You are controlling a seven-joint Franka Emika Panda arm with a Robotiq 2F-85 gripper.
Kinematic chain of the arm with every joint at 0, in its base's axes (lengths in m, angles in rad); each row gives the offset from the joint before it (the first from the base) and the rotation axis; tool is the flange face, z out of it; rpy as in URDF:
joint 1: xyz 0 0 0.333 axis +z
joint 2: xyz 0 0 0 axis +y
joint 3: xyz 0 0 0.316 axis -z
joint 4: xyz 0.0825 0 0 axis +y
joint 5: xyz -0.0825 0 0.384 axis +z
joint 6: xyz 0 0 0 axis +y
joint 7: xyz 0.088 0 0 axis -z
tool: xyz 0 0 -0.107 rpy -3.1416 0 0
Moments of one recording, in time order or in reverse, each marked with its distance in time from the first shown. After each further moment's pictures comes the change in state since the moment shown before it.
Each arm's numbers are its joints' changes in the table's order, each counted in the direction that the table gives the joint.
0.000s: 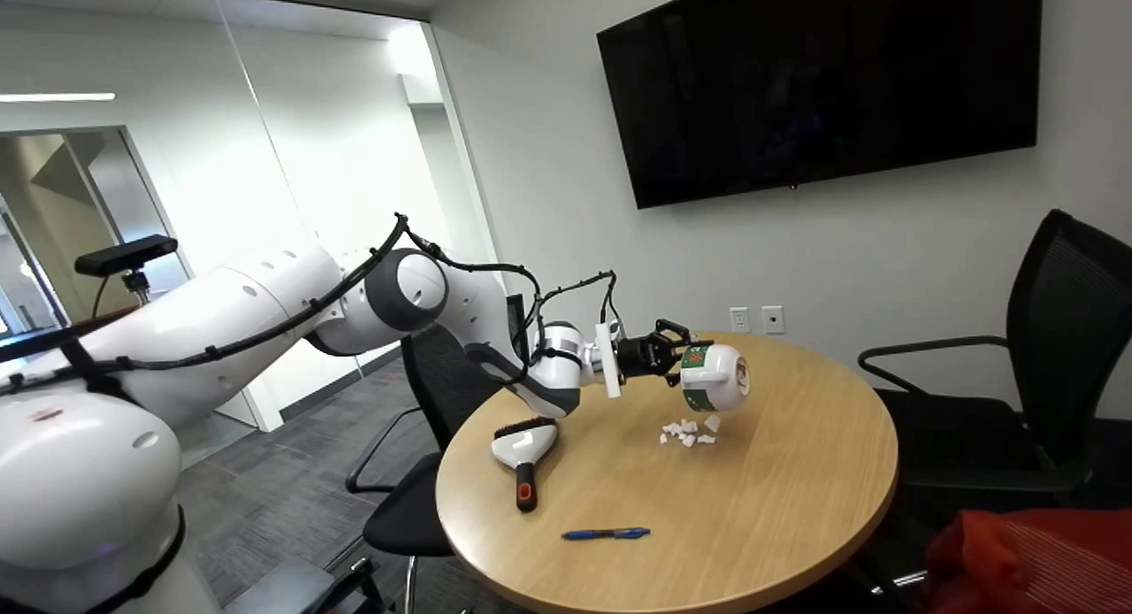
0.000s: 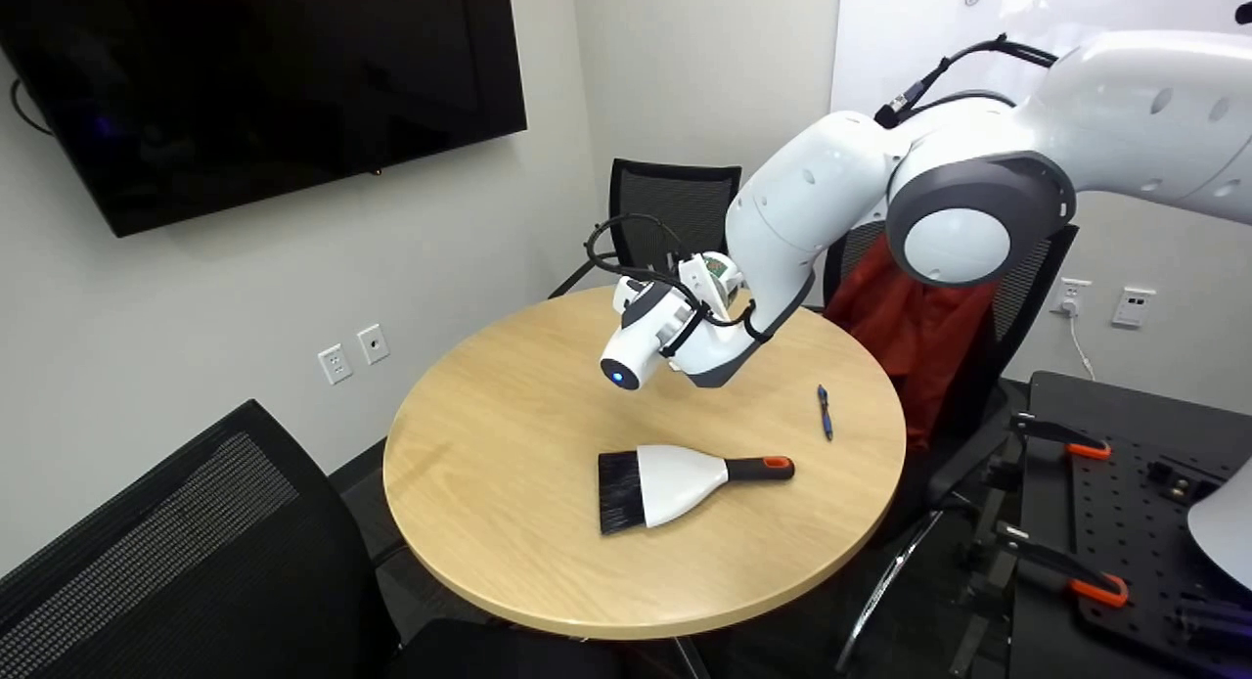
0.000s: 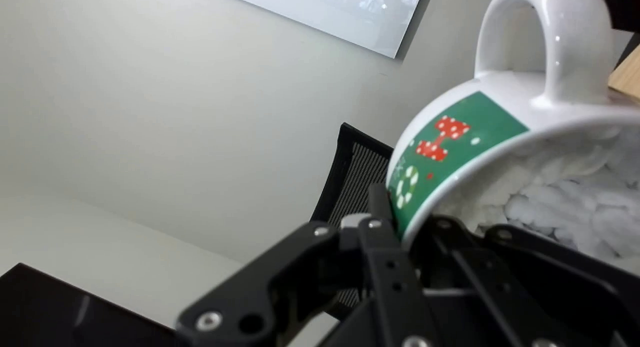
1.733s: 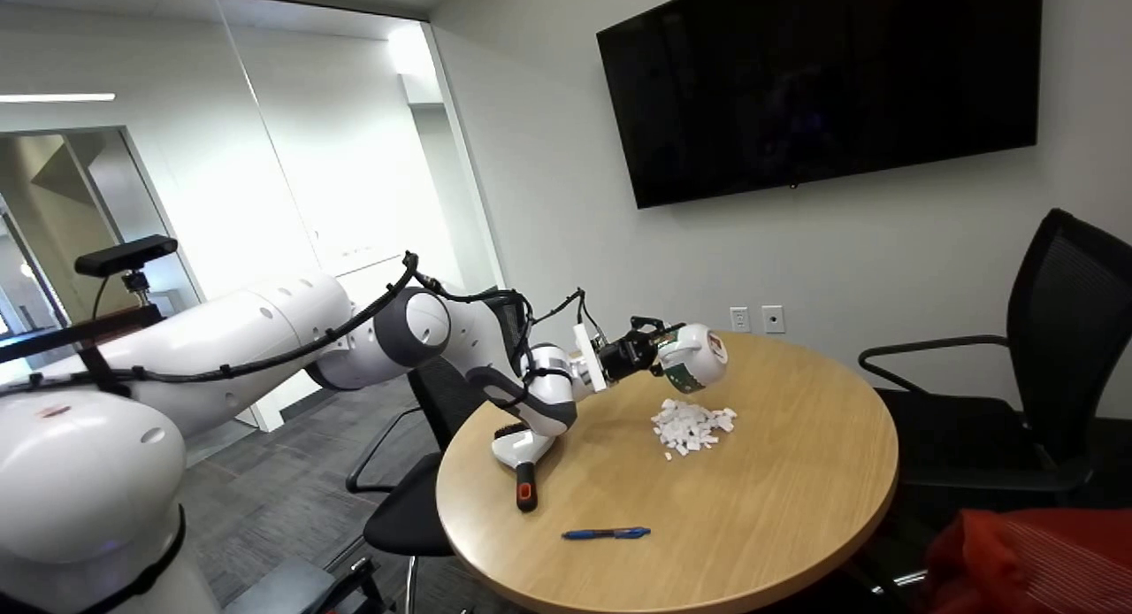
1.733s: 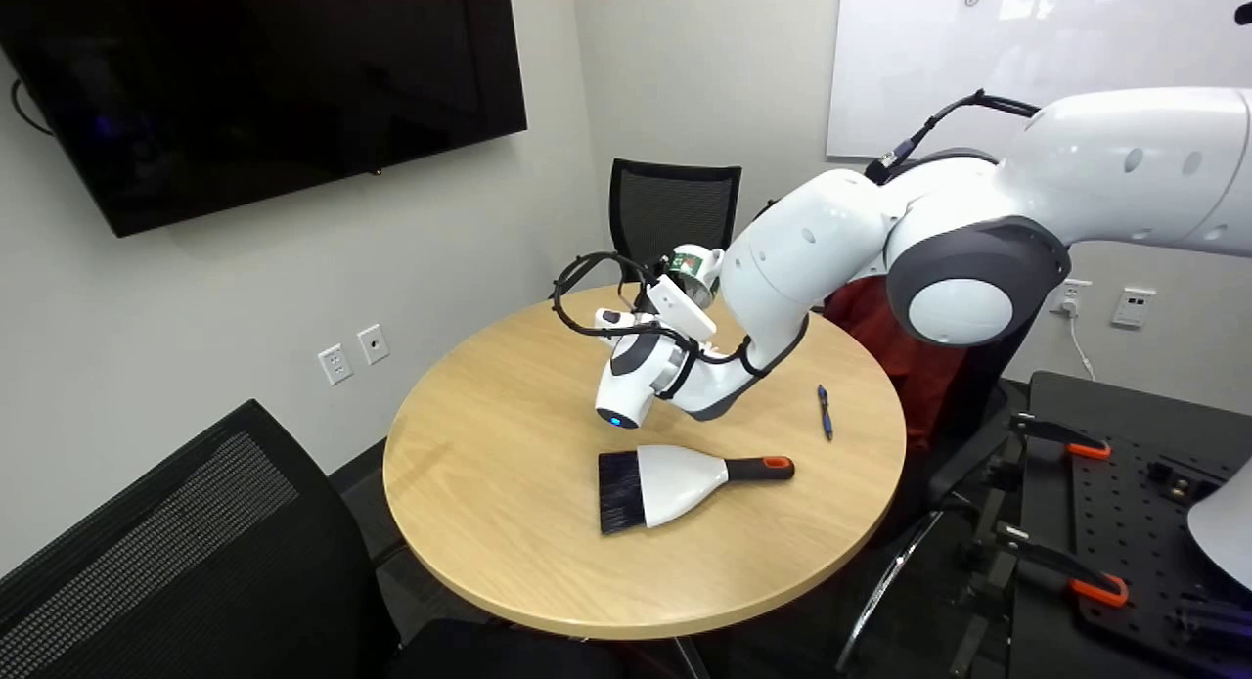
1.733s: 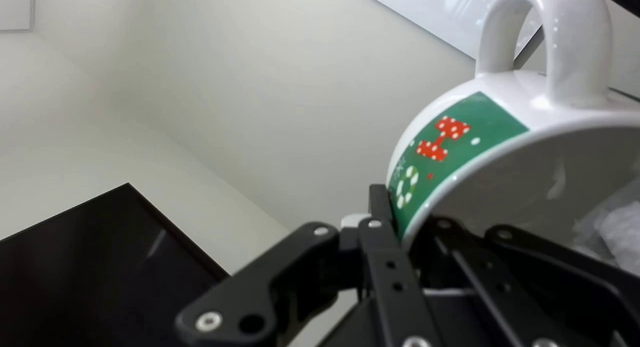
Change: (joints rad) arm 0.040 0.149 -0.014 -0.162 -0.193 0.162 -0.188
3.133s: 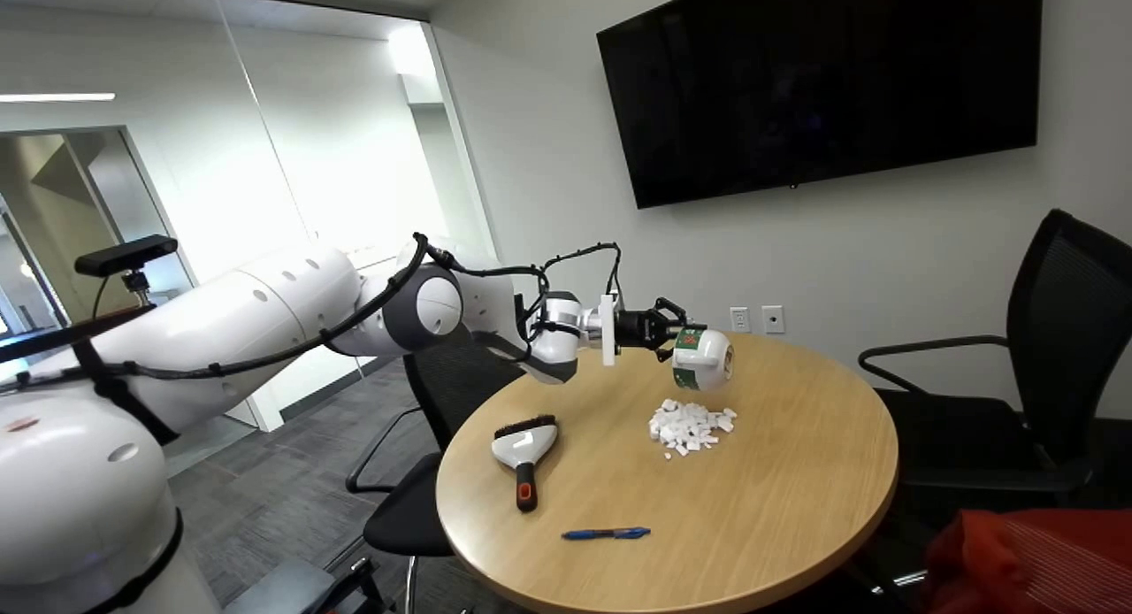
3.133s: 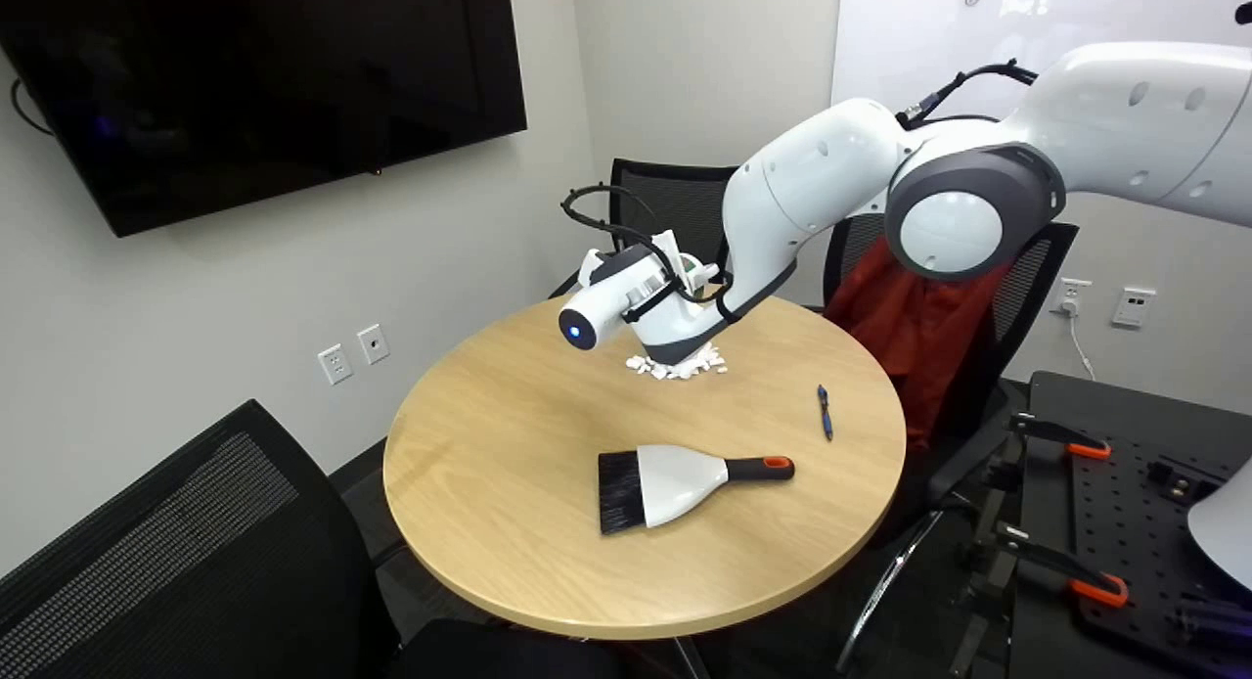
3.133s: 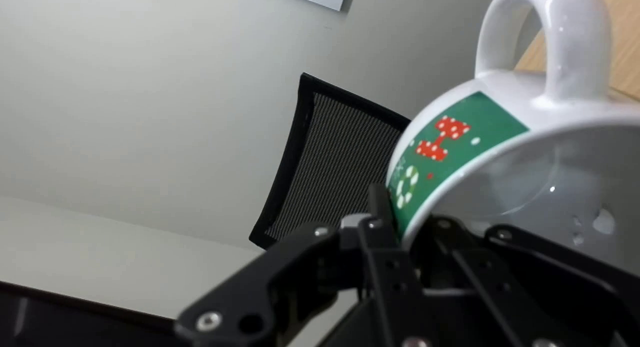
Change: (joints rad) arm -0.145 -0.119 -0.176 -0.083 0.193 -0.227 0.030
